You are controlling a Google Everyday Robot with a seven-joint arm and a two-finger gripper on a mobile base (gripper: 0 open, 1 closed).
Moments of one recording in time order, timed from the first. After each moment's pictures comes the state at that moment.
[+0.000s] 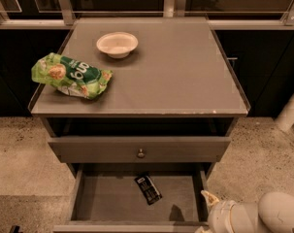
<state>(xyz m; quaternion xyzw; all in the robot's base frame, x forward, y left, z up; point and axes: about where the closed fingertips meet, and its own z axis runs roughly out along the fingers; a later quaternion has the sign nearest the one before) 0.330 -0.148 0.564 -0.43 0.83 0.22 0.27</state>
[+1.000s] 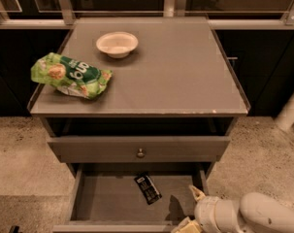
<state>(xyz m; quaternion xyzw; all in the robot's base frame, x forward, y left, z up) 0.375 -0.128 0.503 -0.41 0.81 0.25 0.33</state>
